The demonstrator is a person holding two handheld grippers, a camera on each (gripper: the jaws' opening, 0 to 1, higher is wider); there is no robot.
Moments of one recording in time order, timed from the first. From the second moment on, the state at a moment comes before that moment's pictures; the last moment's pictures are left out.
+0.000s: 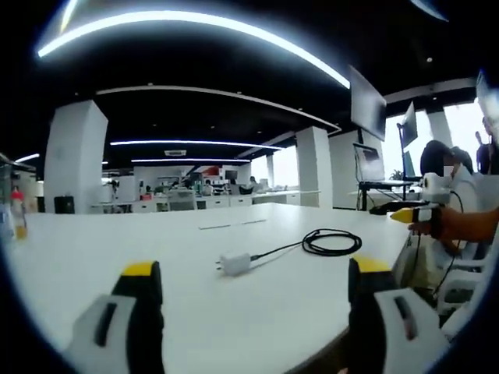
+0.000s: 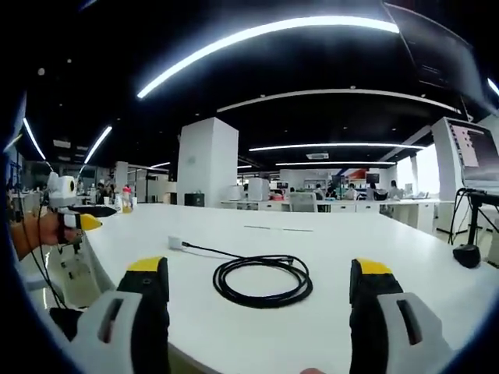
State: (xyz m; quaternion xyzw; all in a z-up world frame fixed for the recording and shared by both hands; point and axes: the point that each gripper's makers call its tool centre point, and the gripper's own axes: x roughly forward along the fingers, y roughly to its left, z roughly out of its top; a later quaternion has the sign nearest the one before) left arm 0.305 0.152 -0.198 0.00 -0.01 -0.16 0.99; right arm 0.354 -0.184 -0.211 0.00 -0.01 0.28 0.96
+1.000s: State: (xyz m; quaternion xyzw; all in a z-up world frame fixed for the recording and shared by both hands) left arm 0.294 0.147 -0.203 0.00 -0.01 -0.16 0.99; right arm 0.337 -0.180 -0.223 0.01 0.00 0.27 0.96
